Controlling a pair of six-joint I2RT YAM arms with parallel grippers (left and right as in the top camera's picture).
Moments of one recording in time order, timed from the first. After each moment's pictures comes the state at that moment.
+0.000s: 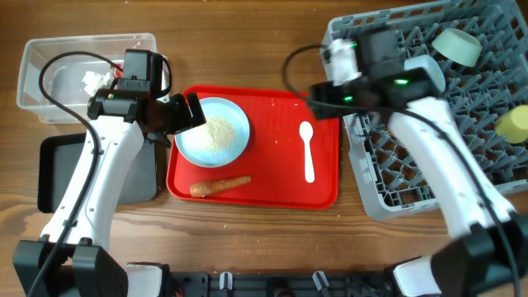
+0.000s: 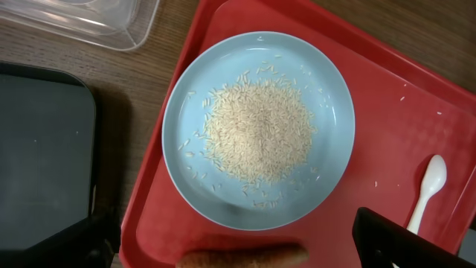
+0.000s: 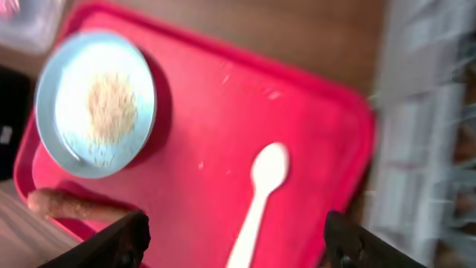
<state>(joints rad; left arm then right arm) -0.09 1.51 1.25 -0.95 0.09 -0.42 0.34 1.65 1.44 -0.90 -0.22 0.08</state>
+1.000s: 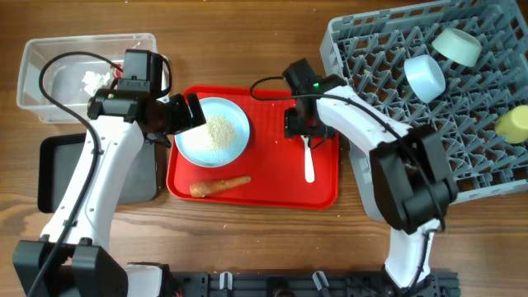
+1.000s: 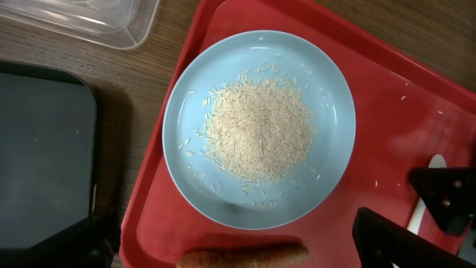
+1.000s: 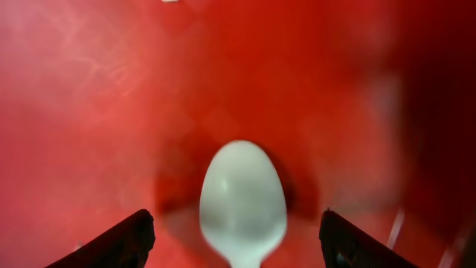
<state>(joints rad) -0.09 1.51 1.25 -0.95 0.09 -0.42 0.47 2.07 1.44 -0.82 0.05 0.46</state>
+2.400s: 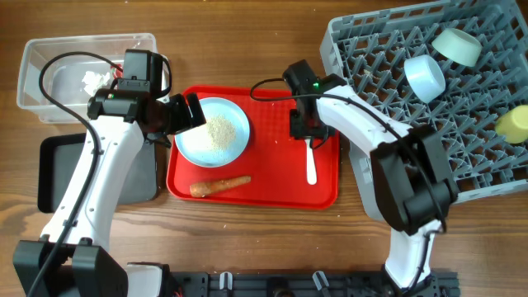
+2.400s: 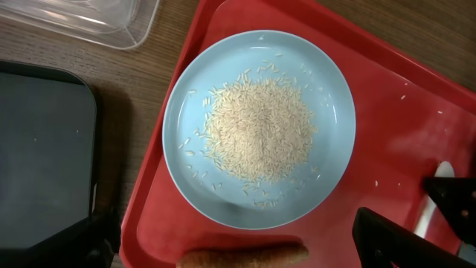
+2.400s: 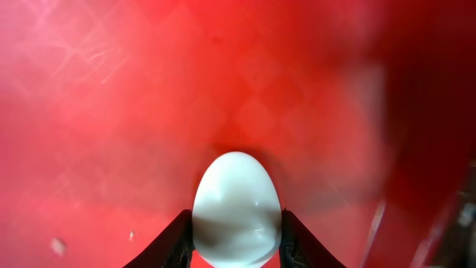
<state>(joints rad) -0.09 1.51 1.25 -0.95 0.09 -0.42 0.47 2.04 1.44 -0.87 0.07 0.43</state>
